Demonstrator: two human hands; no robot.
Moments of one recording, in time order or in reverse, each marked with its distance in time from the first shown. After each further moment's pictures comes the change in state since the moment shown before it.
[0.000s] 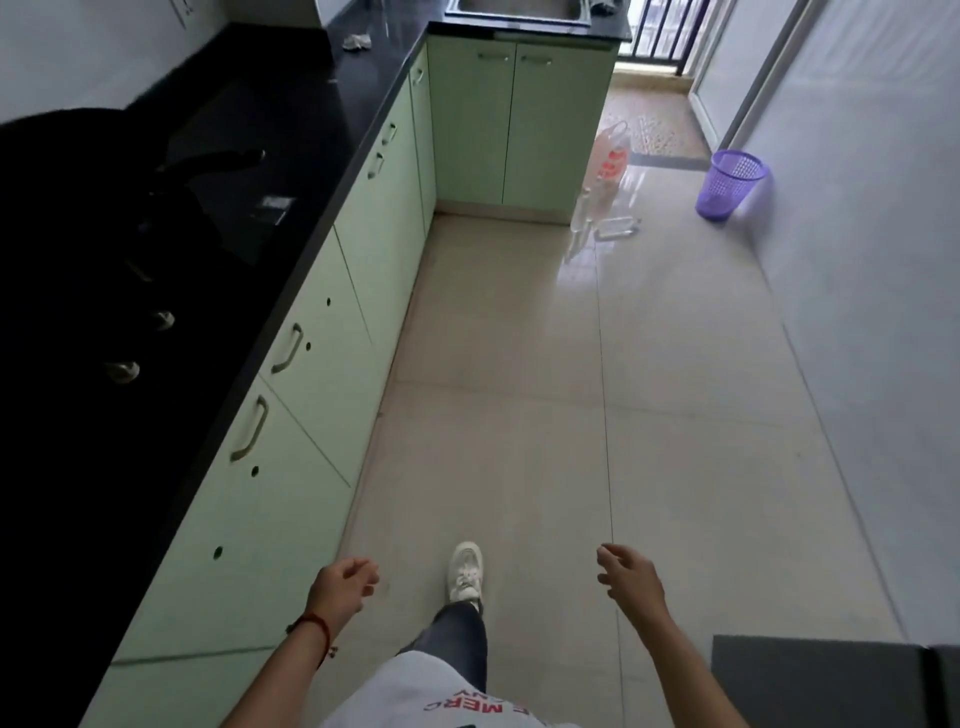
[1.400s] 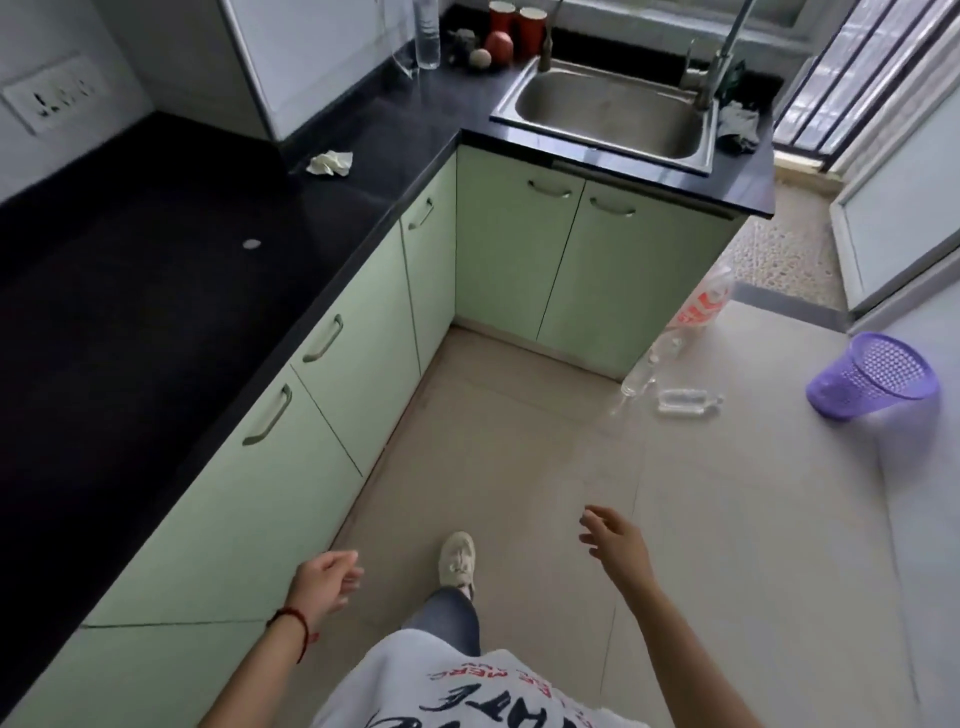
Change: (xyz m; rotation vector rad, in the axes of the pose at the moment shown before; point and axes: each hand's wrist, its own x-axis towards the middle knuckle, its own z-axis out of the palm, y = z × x) left_hand 0.500 0.619 0.122 -0.322 0.175 -0.153; right_hand 0.644 -0.644 -0.043 -0.095 -0.199 -0.211
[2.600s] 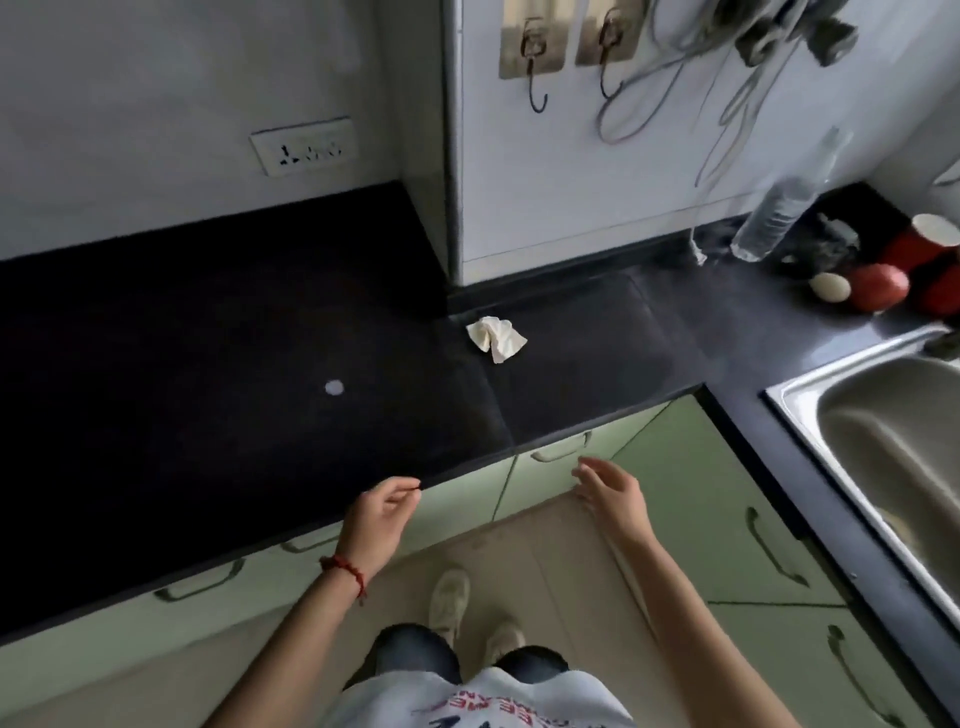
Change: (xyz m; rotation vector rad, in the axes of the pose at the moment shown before) left_hand 0.210 0.423 0.061 -0.265 0.528 0.221; right_hand 0.430 -0.494 0.170 -0.405 -0.625 -0.412
